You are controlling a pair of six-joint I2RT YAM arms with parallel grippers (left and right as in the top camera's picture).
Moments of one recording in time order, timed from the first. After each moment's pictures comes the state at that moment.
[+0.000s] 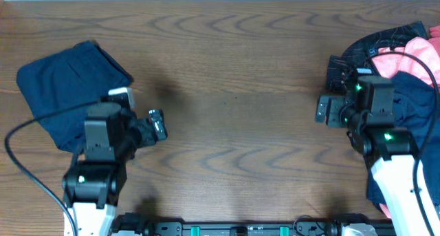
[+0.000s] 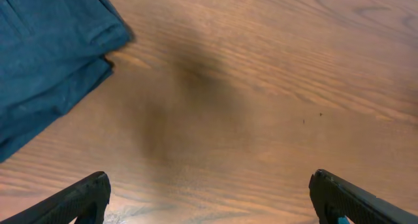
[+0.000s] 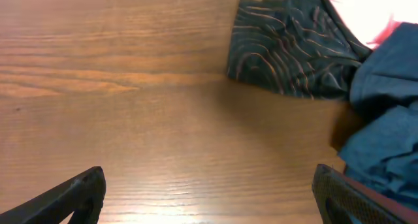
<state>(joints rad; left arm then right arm) -0.06 0.86 0.82 -0.74 0.07 -0.30 0.05 1.13 0.88 -0.63 0.07 0.12</state>
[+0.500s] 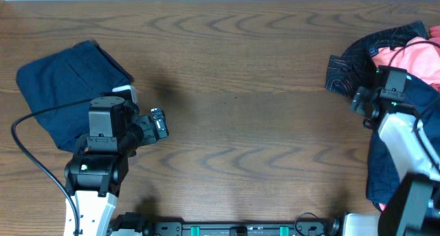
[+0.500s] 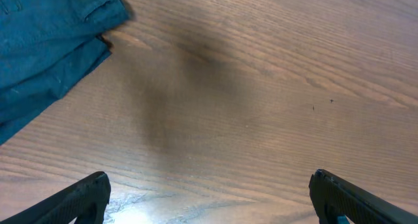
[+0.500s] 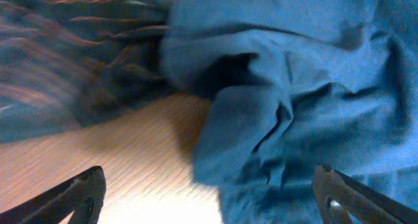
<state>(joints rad) -0.06 0.92 0.83 -0.77 0.08 -0.30 -0.23 1.56 0.89 -0.37 0.39 0.23</state>
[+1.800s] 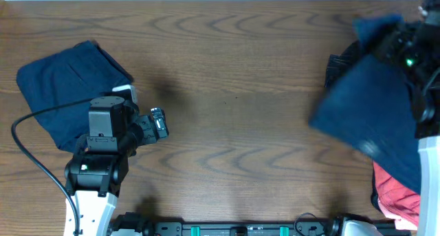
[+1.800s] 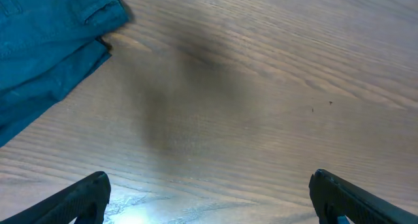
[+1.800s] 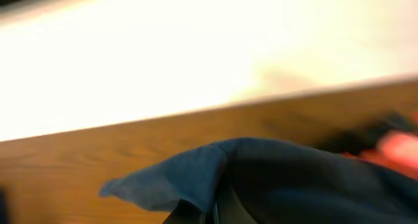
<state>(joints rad) -0.06 0.92 0.83 -0.76 0.08 -0.30 -0.12 1.26 1.45 -0.55 -0.26 0.21</state>
